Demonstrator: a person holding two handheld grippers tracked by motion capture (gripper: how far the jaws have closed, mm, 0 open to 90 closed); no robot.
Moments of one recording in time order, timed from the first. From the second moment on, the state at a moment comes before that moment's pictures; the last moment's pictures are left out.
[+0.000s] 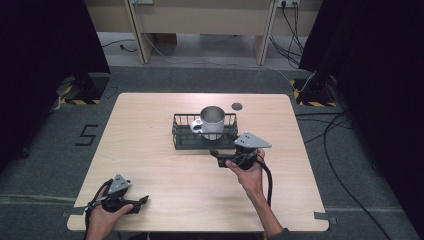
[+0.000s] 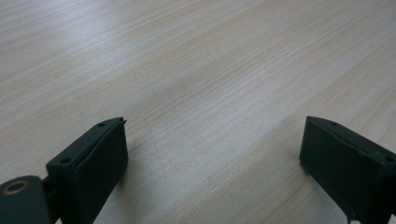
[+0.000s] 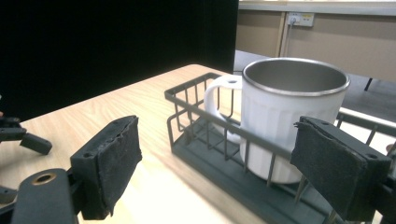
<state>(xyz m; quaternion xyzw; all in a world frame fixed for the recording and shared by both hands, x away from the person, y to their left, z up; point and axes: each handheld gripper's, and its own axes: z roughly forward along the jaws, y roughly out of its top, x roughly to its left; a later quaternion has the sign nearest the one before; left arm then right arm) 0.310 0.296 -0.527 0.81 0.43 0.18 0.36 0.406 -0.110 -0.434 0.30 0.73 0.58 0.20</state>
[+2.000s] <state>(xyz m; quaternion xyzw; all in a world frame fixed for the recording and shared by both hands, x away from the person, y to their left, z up) 0.310 0.296 -0.527 0.81 0.43 0.18 0.36 0.339 -0.126 -0.489 0.27 0.80 0.50 0.18</state>
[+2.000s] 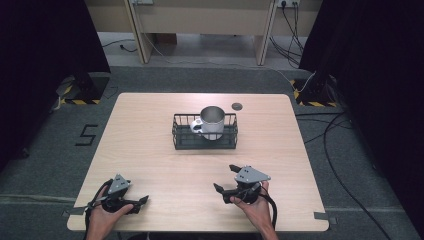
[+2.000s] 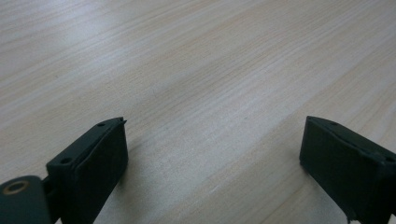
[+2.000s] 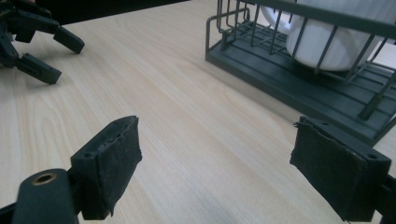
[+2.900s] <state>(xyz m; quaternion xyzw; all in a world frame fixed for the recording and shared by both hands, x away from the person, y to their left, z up) 0.309 0.296 -0.527 0.81 0.43 0.18 0.36 0.323 -0.134 -0.509 0.29 0.82 0.46 0.16</state>
